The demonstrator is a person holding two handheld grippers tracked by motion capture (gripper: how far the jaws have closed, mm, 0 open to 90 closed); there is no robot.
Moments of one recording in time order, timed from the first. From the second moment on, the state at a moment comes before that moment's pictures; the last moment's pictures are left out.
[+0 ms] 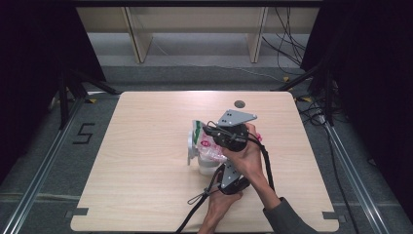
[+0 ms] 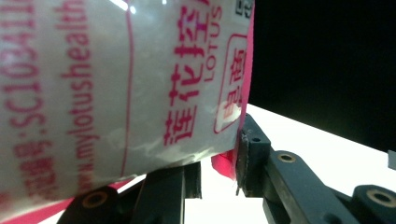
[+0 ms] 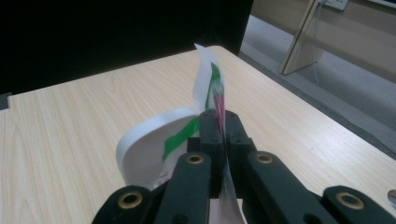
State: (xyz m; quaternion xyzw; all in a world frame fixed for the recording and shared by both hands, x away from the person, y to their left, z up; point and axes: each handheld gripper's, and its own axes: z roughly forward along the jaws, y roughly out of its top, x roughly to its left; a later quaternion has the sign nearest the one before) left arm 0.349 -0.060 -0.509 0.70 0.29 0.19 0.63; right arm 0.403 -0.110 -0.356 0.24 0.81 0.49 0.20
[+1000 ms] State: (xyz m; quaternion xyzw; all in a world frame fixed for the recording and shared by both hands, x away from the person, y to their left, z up) left arm 0.350 -0.060 -0.510 0.70 0.29 0.19 0.63; right arm 0.403 -0.111 -0.357 0.24 0.82 0.48 0.19
